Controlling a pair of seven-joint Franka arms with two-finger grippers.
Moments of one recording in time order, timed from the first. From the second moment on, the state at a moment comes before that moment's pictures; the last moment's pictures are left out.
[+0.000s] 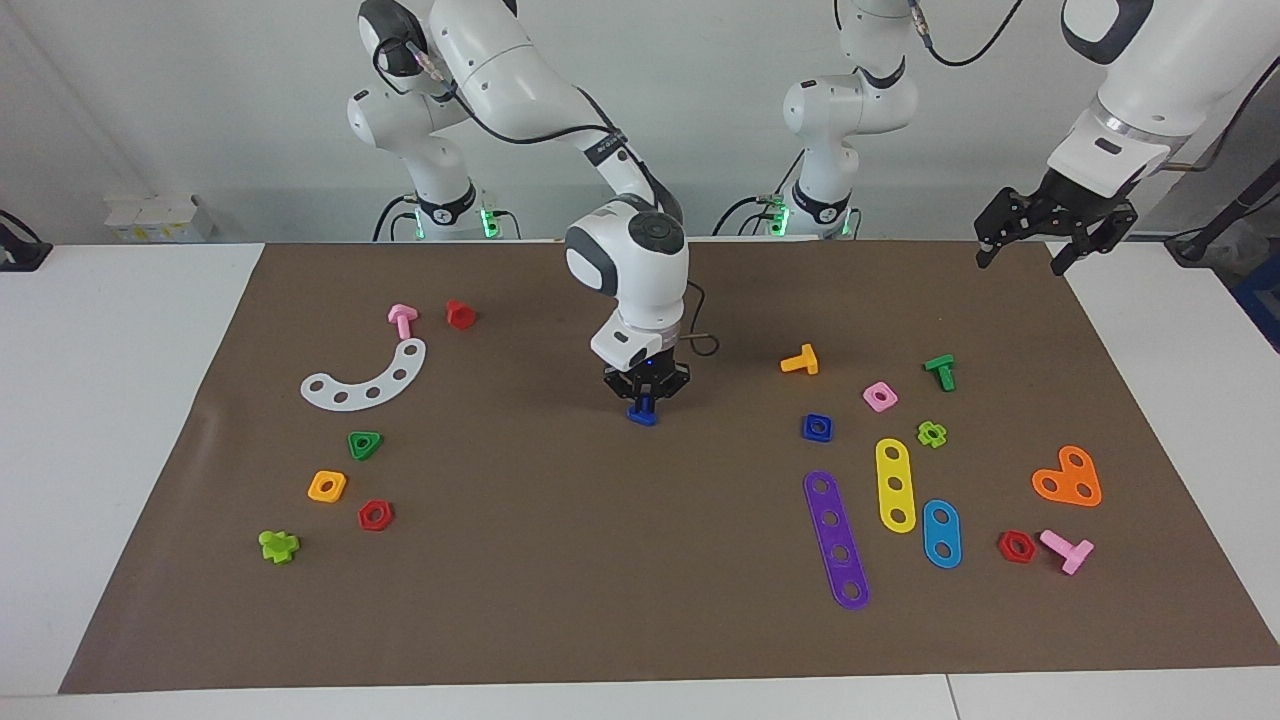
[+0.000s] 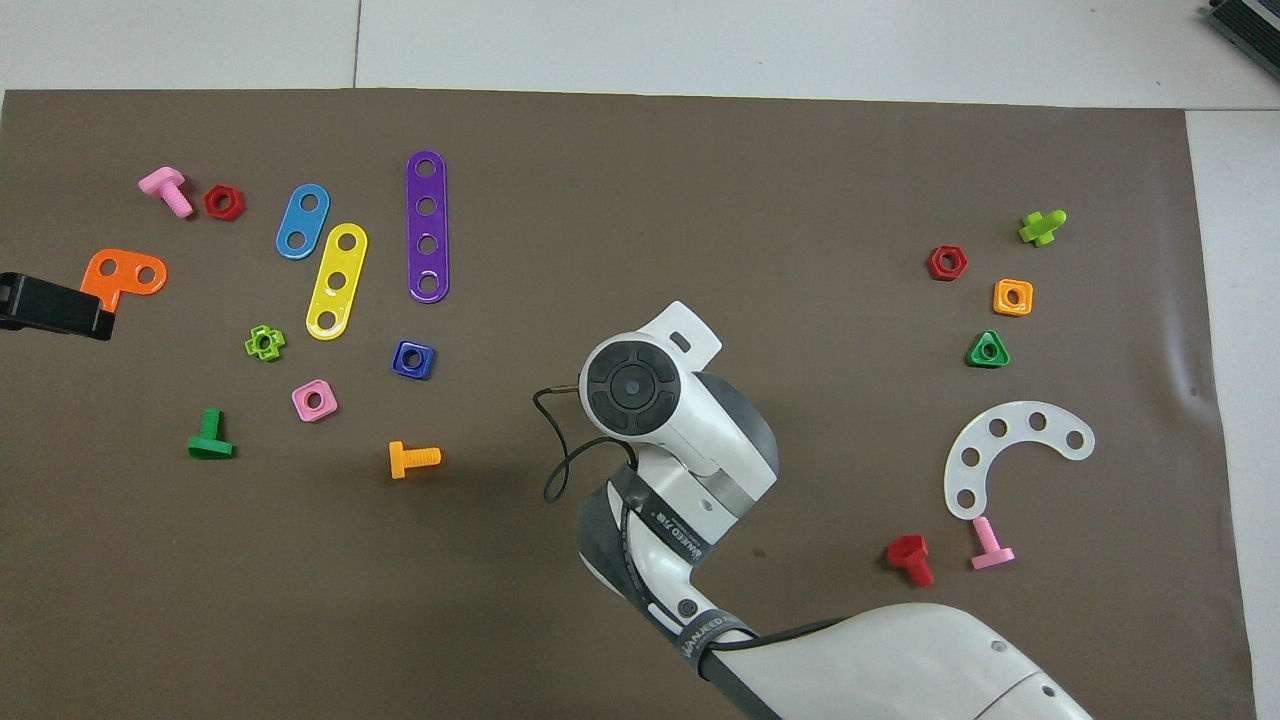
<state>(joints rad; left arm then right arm) 0.02 0.01 -0.01 -1.50 -0.04 1.51 0.18 0.57 0.46 0.08 -1.76 -0.18 2.30 0.78</state>
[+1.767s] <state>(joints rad) 0.02 0.10 -0.02 -1.43 -0.04 1.47 0.18 0.00 0.27 0.07 -2.03 -0.08 2.36 0.31</state>
